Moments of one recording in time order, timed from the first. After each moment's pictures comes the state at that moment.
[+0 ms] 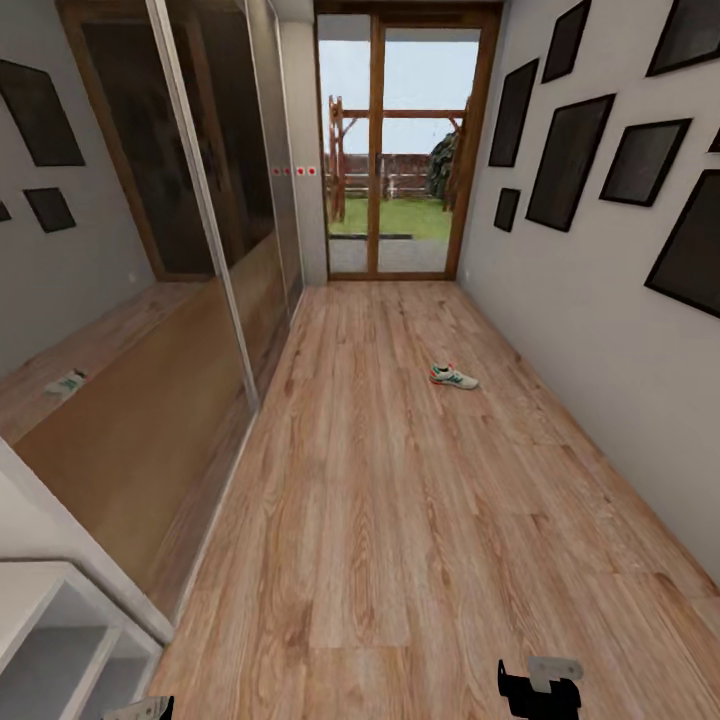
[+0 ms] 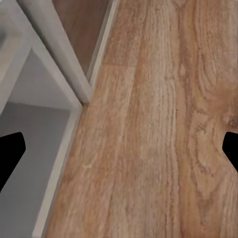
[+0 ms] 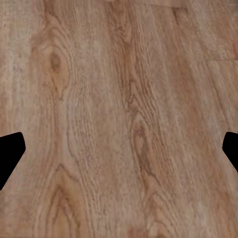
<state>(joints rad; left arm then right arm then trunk) -0.29 0.17 0.24 -0.15 0.01 -0.58 -0.07 -0.46 -0.05 -0.07 -0.03 0.10 -0.49 -0.24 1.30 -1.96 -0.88</state>
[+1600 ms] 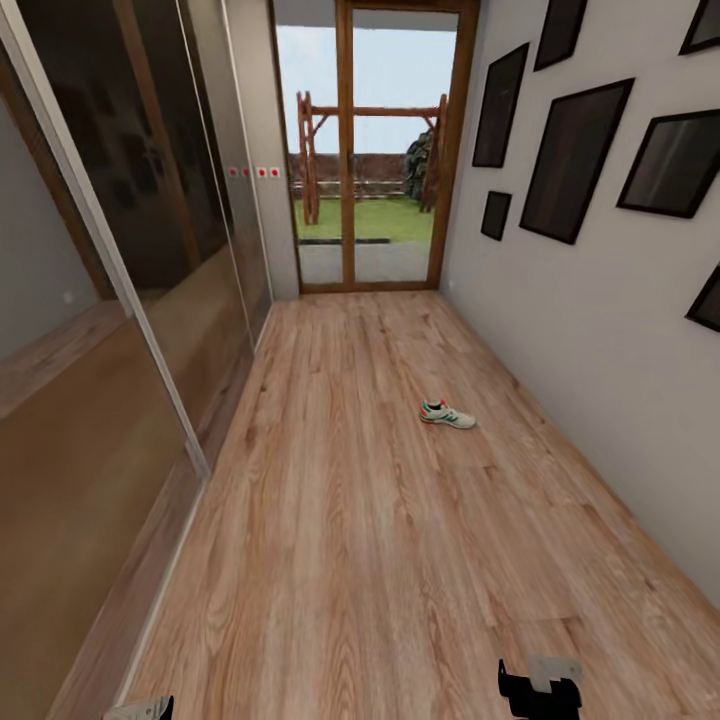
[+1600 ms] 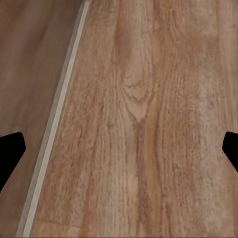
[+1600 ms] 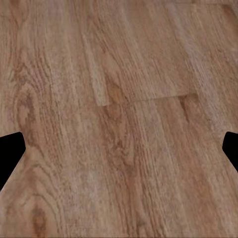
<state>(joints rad) -0.29 0.17 0.24 -0.15 0.01 -0.58 -0.07 -0.46 -0.05 -0.07 -0.03 0.10 -0.49 -0.24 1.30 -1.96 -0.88</state>
